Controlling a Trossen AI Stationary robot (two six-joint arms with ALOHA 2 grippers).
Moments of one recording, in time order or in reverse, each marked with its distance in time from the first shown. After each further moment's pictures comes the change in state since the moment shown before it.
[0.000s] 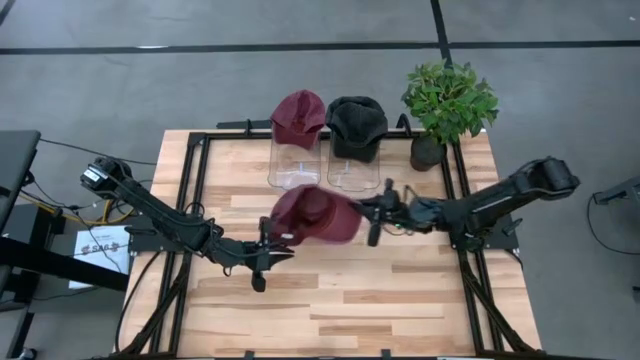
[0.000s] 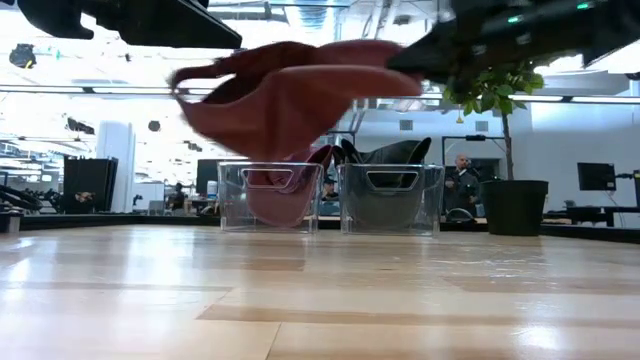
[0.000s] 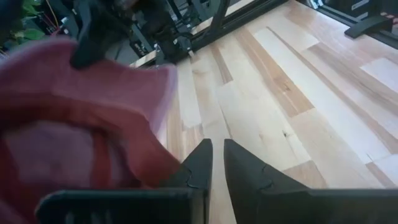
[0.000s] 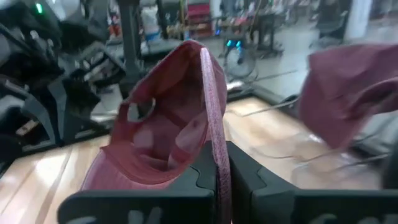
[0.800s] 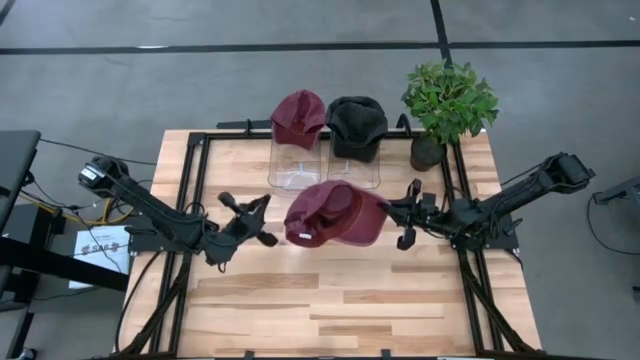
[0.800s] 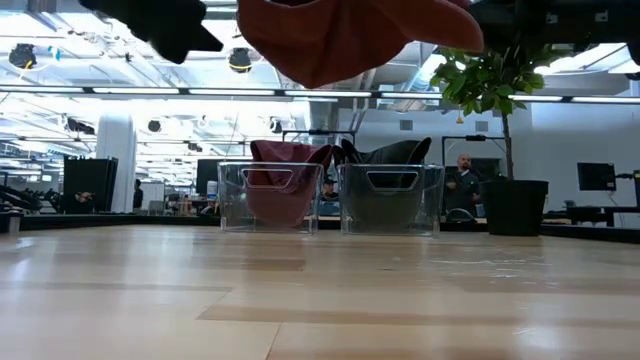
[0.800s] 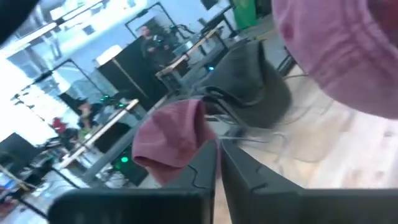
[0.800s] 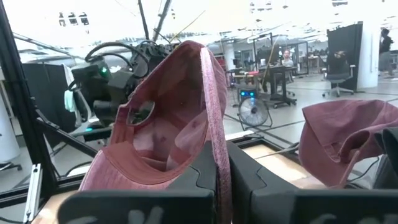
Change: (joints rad) left arm 0.004 -0.038 0.000 0.071 -0.894 0.018; right arm 0.159 -0.332 -0.230 0.195 0.114 -0.148
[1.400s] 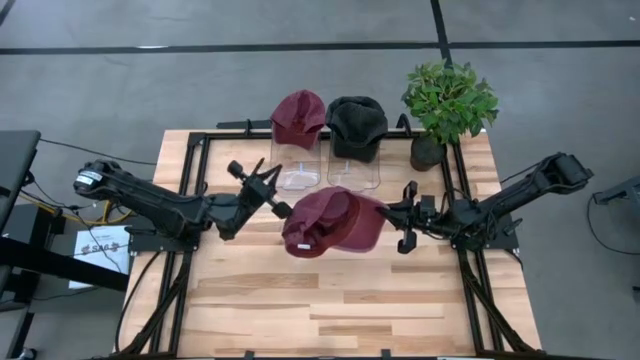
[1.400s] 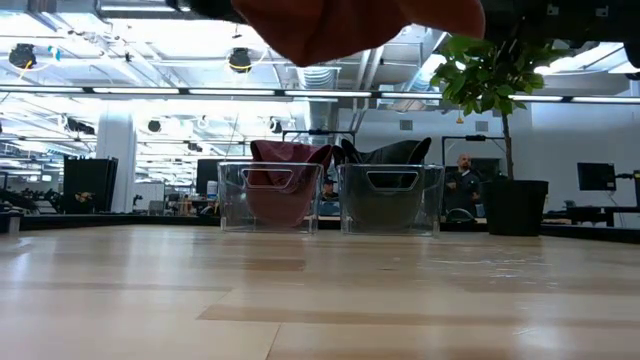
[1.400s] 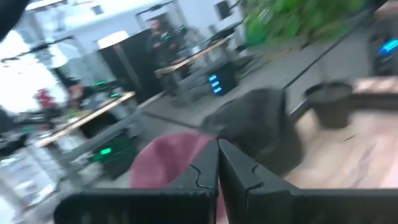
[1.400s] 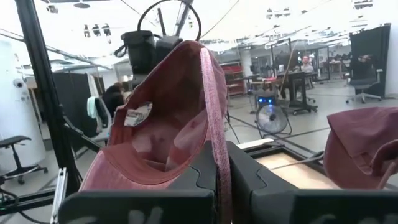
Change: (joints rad) left arm 0.252 -0.011 0.172 0.088 0.223 0.058; right arm -0.003 0.052 0.000 0.094 -0.077 0.001
